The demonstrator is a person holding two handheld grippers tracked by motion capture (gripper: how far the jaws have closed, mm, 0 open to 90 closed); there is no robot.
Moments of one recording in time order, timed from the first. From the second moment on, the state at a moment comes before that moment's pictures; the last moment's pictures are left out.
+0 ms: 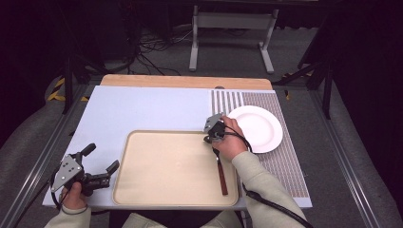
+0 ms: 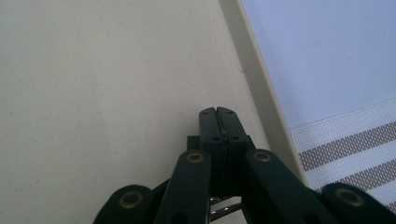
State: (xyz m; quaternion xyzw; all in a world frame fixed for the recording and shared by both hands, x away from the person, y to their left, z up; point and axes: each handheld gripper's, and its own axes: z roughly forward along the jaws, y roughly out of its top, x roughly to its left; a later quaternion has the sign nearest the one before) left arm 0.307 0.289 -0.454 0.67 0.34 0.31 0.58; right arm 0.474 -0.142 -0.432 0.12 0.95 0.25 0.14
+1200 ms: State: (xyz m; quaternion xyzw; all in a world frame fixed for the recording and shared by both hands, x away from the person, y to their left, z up) left arm 0.308 0.288 -0.455 0.67 0.34 0.31 0.58; right arm 0.471 -0.163 -0.420 0.15 0.94 0.26 0.15
